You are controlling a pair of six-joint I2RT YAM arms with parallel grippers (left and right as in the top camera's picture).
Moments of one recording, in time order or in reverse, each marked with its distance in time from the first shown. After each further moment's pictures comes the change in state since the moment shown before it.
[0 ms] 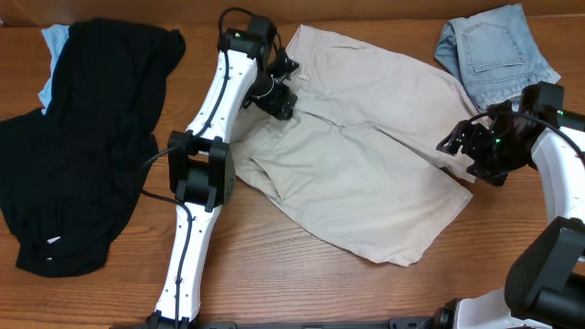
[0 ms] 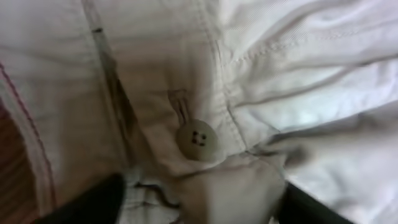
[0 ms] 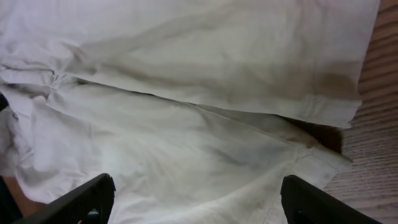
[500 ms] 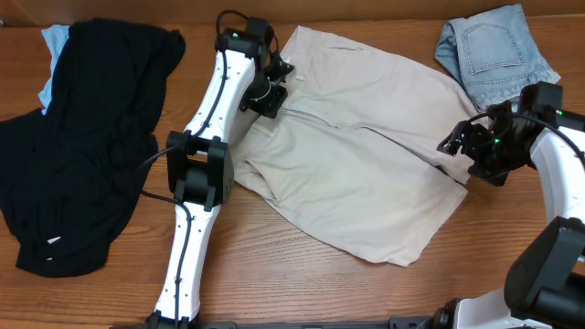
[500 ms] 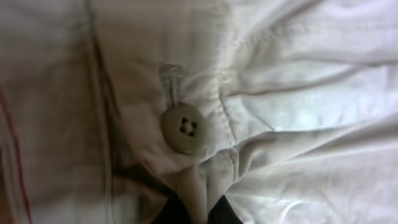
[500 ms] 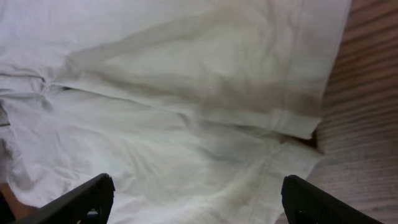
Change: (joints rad) left arm 0.014 0.003 0.009 -0.066 -0.019 -0.097; right arm 0.009 0.000 0.000 0.005 0.015 0.001
